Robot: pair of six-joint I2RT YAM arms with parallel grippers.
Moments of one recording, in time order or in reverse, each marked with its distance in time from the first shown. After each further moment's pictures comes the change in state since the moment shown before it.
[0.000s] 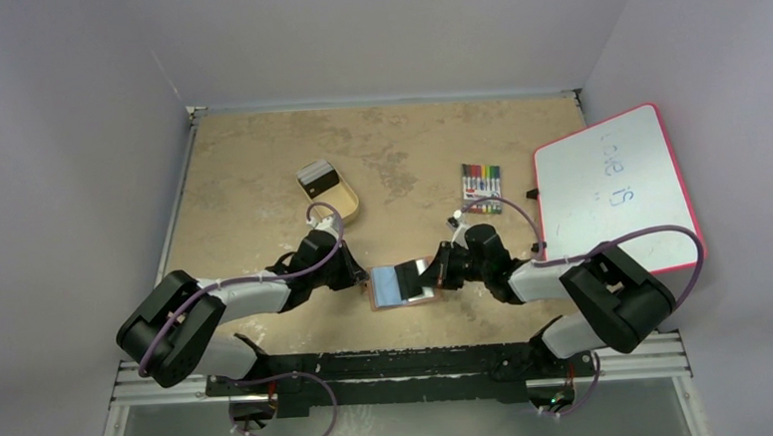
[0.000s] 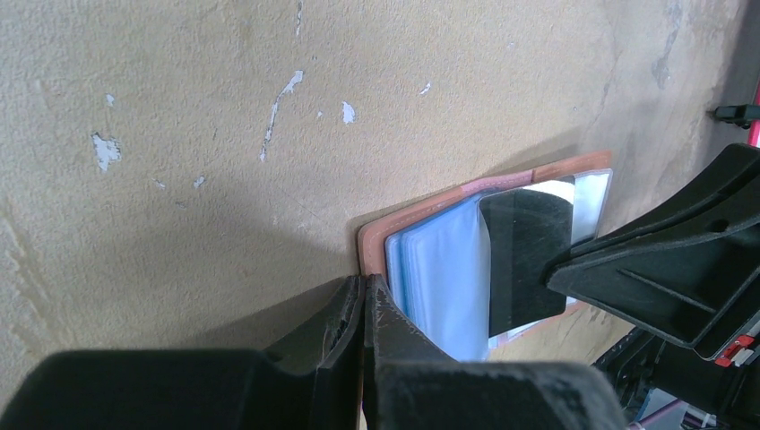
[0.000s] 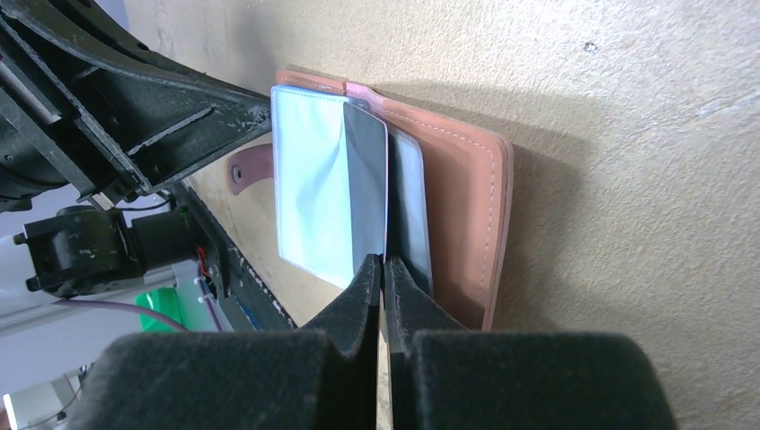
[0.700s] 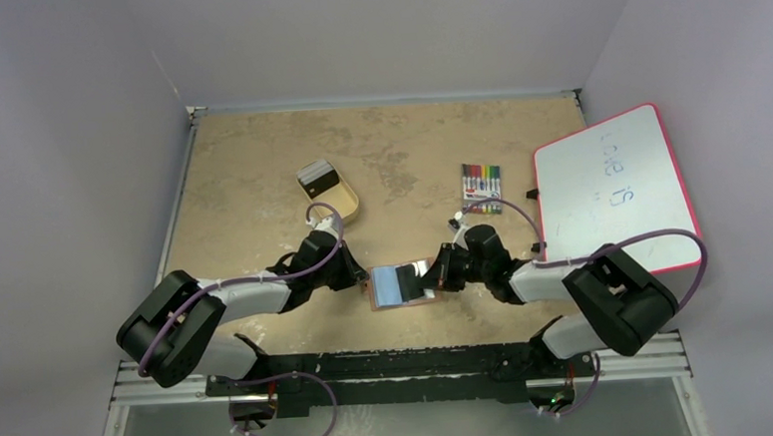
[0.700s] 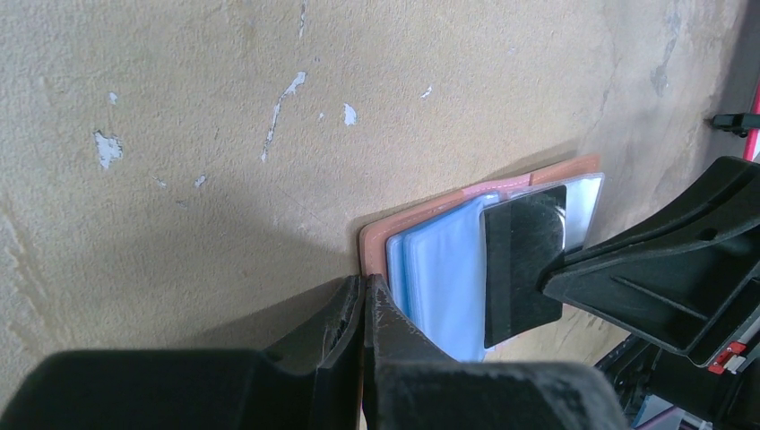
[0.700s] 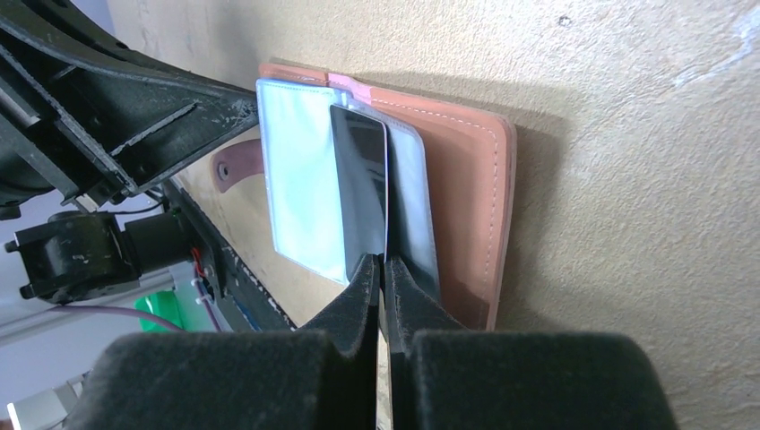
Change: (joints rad) left arm -0.007 0.000 -0.001 0.002 -0.016 -0.018; right arm 0.000 -0.026 0.001 -0.063 0.018 0.010
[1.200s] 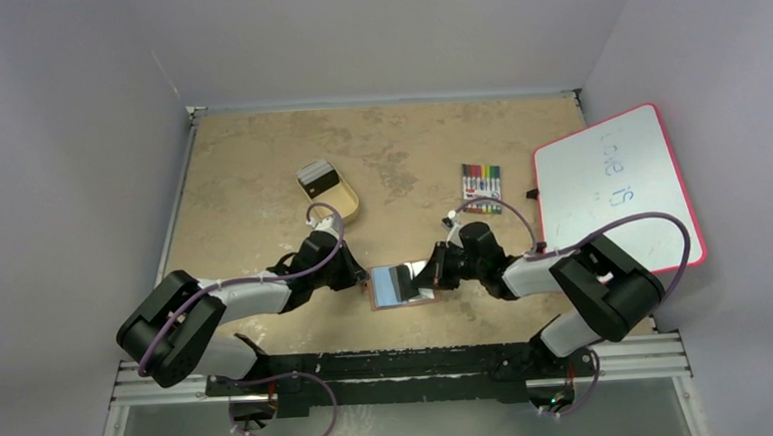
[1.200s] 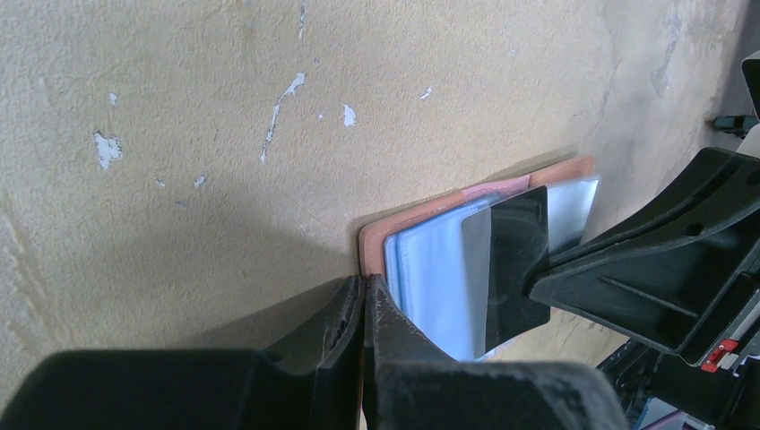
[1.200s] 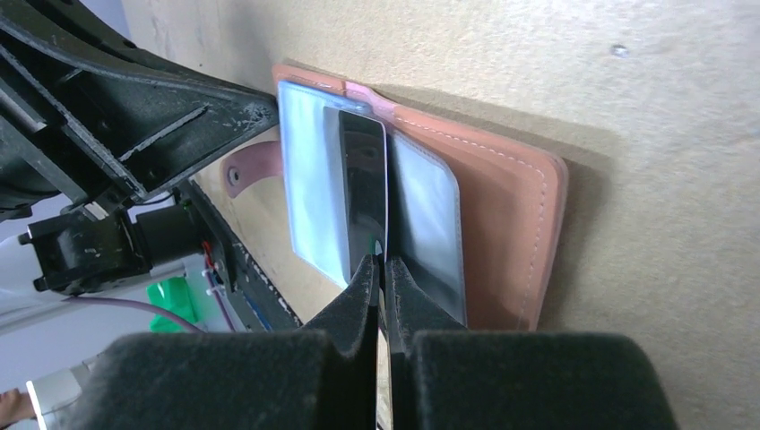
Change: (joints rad) left arm -0.006 0.000 0.000 0.002 -0.010 -0.001; right arm 0.004 0.090 0.032 0.059 -0.046 0.011
